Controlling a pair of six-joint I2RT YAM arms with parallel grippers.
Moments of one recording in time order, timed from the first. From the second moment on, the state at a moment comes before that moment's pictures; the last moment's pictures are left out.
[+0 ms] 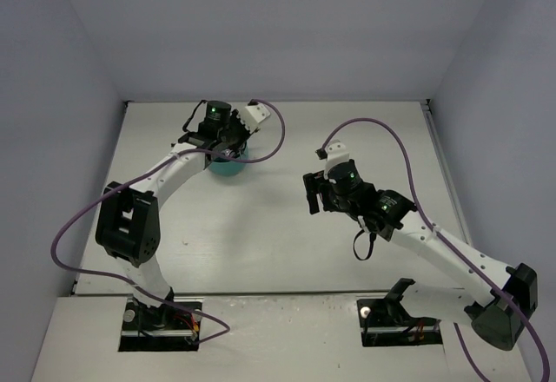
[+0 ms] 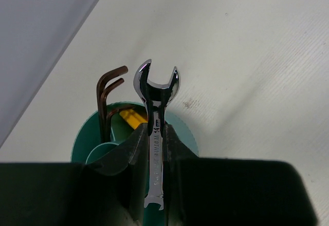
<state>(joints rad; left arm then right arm) -0.38 1.75 1.38 -0.18 0.23 0.52 0.76 1.10 0.92 -0.48 0.28 0.26</state>
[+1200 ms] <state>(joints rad) -0.32 1.65 1.28 -0.07 0.34 0.40 0.76 1.13 0.95 -0.50 0.29 0.26</state>
